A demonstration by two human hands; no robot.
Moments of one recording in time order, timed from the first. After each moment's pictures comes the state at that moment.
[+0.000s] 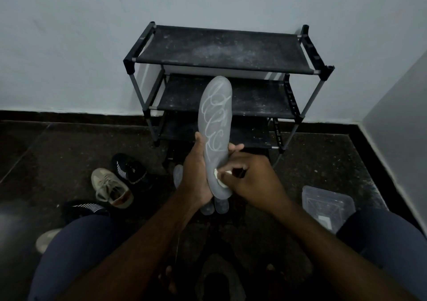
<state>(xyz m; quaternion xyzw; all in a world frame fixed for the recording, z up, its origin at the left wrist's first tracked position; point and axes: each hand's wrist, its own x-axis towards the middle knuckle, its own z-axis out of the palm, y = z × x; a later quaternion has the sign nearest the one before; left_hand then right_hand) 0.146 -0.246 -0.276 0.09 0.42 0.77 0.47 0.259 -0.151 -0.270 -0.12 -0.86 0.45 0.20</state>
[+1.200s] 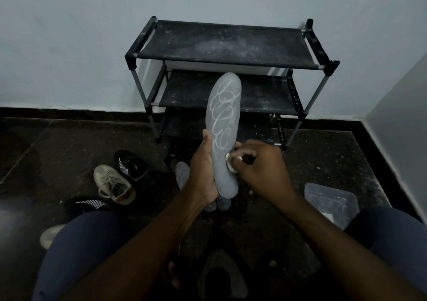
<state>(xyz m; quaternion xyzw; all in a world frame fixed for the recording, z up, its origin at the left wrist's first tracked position) 0.152 -0.243 -0.283 0.07 0.41 0.78 0.47 0.254 -0.143 -0.270 -0.19 -0.86 0.41 0.26</state>
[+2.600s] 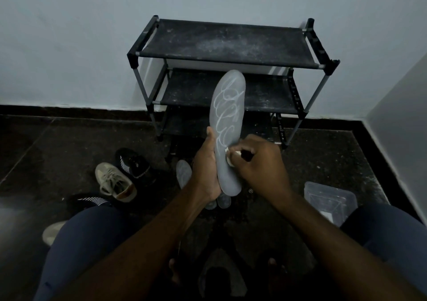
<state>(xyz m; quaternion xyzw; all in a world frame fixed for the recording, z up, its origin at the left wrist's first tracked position) 0.154 -0.241 -0.287 0.06 0.39 0.79 0.47 0.254 -0.150 -0.266 -0.17 -0.87 0.37 0.28</state>
